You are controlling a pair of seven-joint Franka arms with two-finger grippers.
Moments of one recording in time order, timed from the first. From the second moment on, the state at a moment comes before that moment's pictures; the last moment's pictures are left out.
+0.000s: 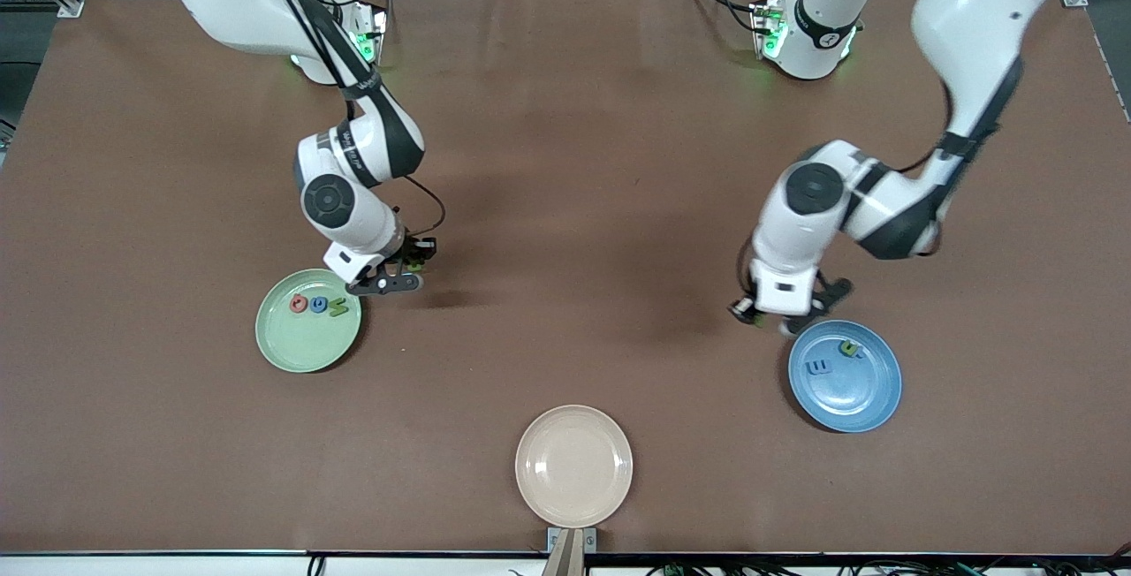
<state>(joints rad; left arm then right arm) 0.31 0.53 -0.66 -1.93 0.69 2.42 -1.34 0.31 0.39 0.07 -2.11 0.07 2.39 0.25</state>
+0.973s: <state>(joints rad) 0.49 0.64 -0.65 -1.80 0.69 2.39 -1.04 0.02 0.55 0.05 -1.76 0.03 2.19 -0.06</state>
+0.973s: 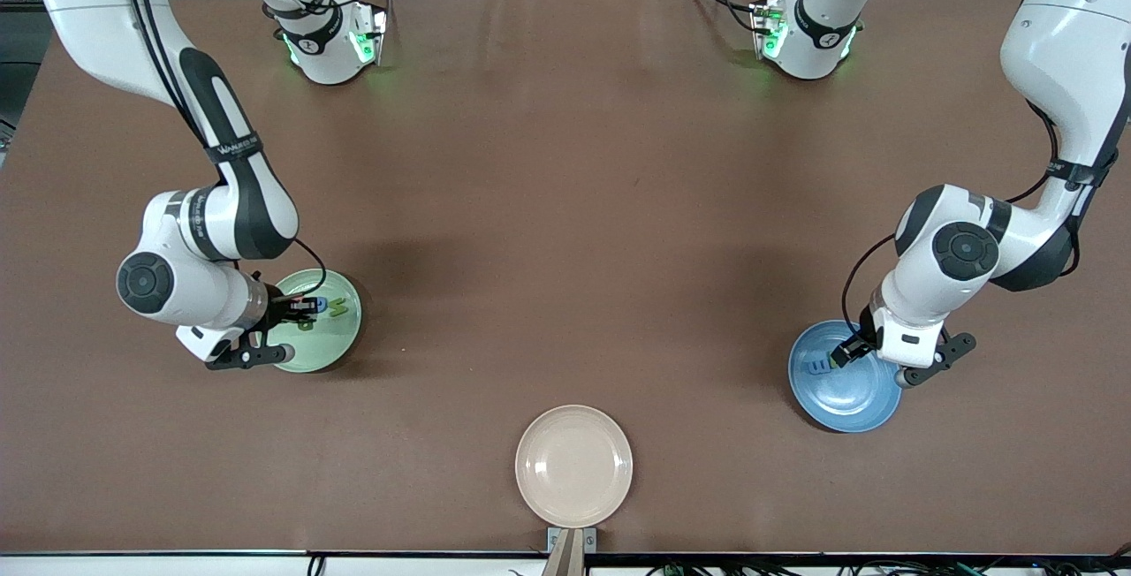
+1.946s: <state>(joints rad) 0.50 0.29 -0.76 -1.41 0.40 1.62 -0.49 -0.04 0.55 0.05 -1.65 0.02 2.03 -0.02</state>
